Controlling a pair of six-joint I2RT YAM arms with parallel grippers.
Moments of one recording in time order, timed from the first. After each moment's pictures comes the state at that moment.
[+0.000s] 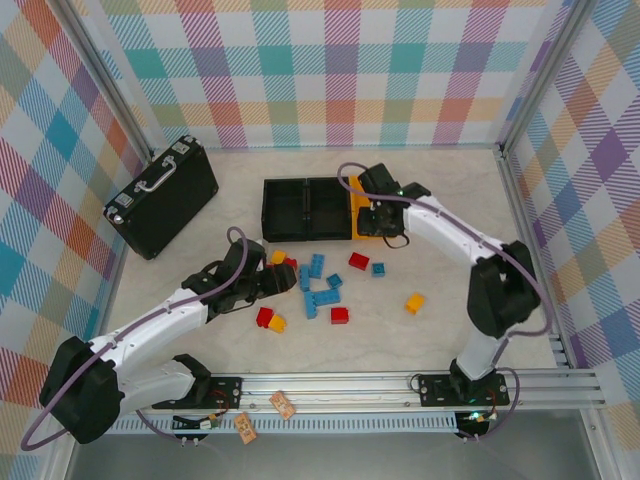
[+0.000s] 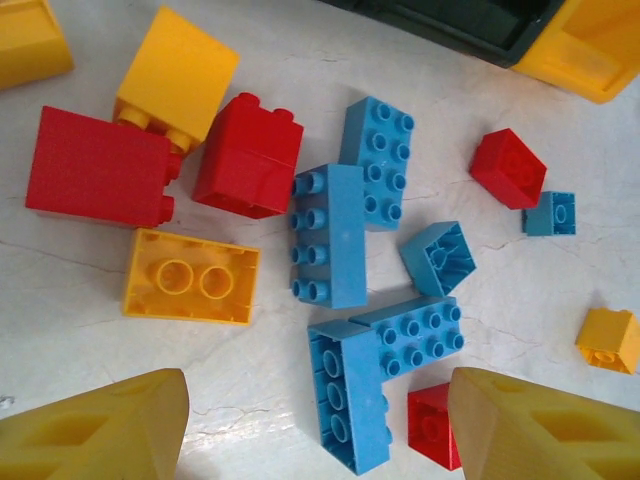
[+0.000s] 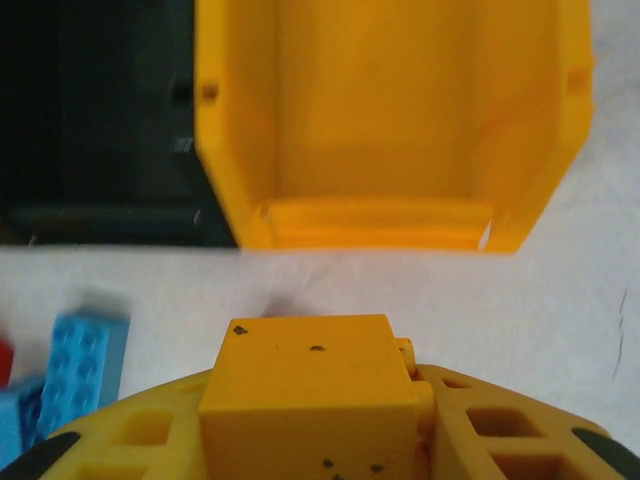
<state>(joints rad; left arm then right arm) -0.61 1.10 0.65 -0.39 0.08 -0.80 0.52 1.77 1.46 -0.83 0.11 0.48</state>
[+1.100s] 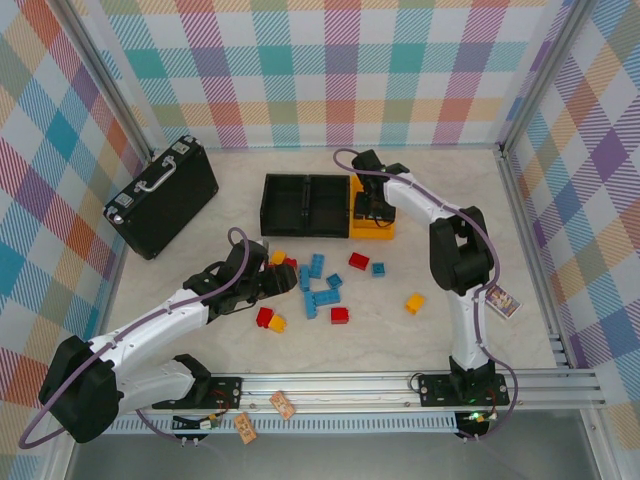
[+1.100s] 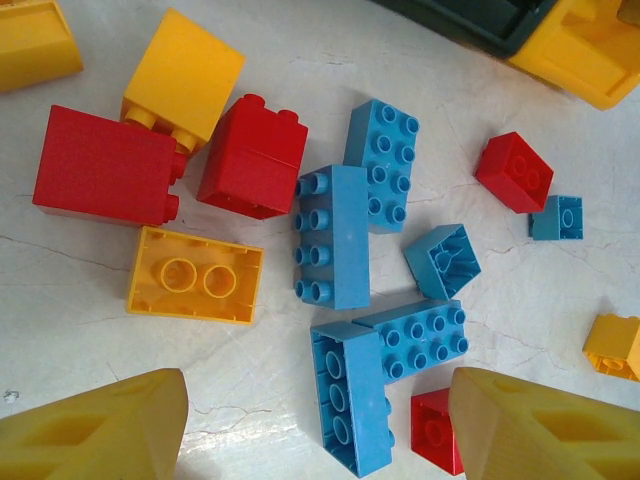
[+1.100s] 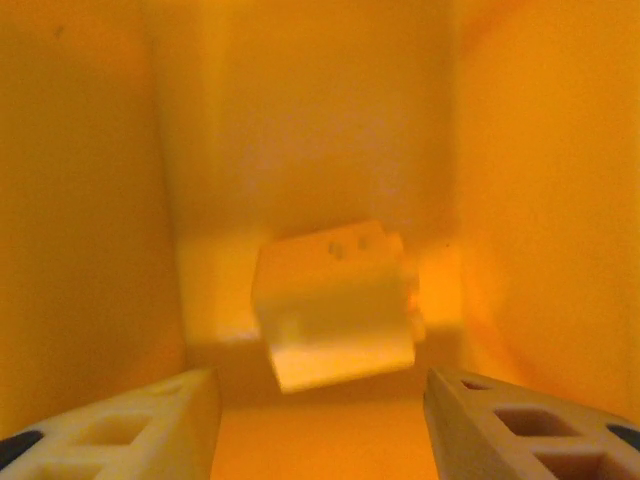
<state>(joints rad) -0.63 1.10 0.65 -0.40 0.04 -0.82 0.45 2.14 1.78 -0.88 0.14 0.52</state>
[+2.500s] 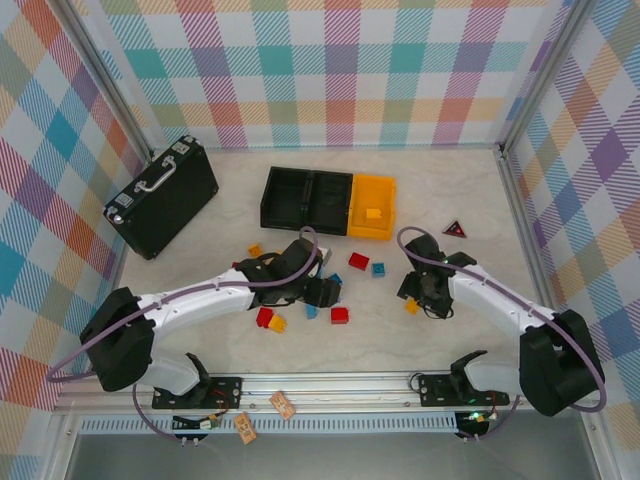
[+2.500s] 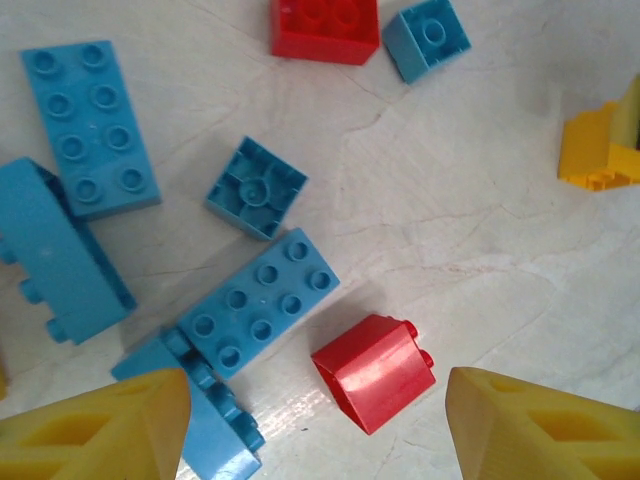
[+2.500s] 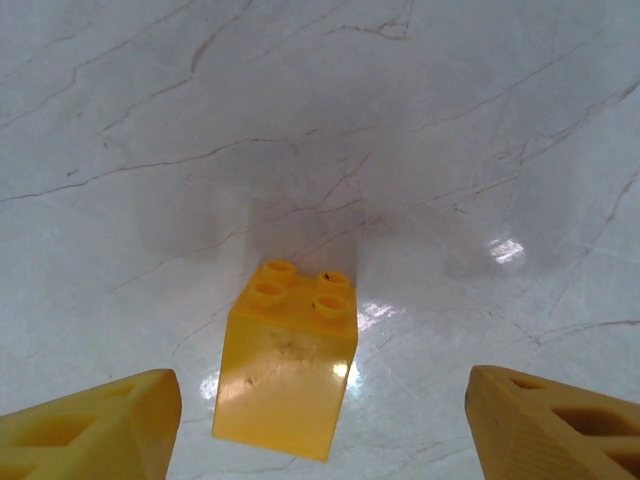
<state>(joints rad) -0.91 1.42 0.92 -0.44 0.03 -0.50 0.45 1.26 0.70 -0.83 0.10 0.93</state>
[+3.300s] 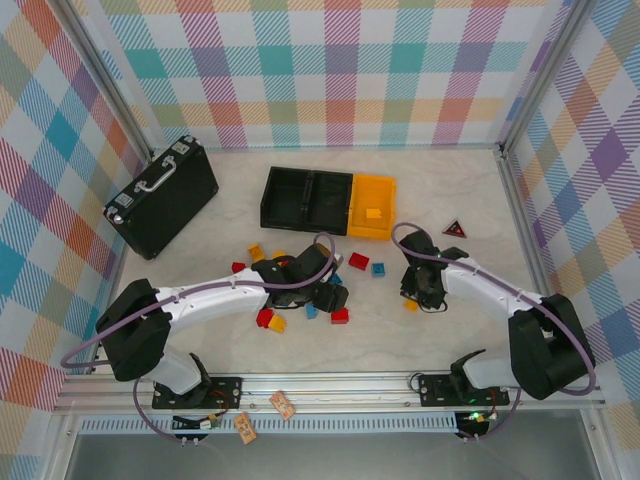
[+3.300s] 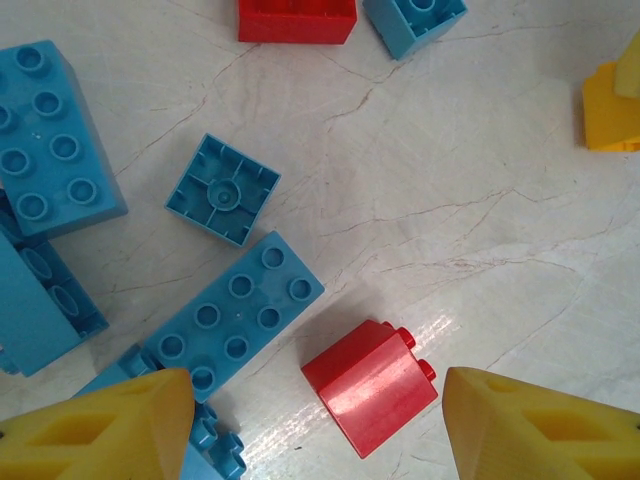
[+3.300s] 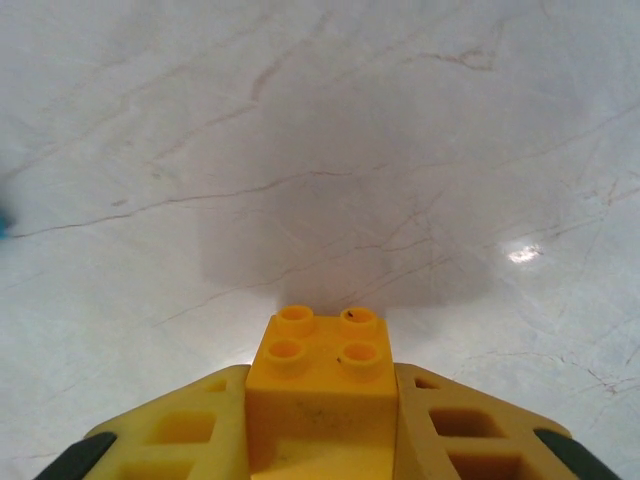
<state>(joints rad) -0.96 1.50 0.97 -0.45 -0.03 -0.48 0.45 1.34 0.75 -0.78 0.08 0.91</state>
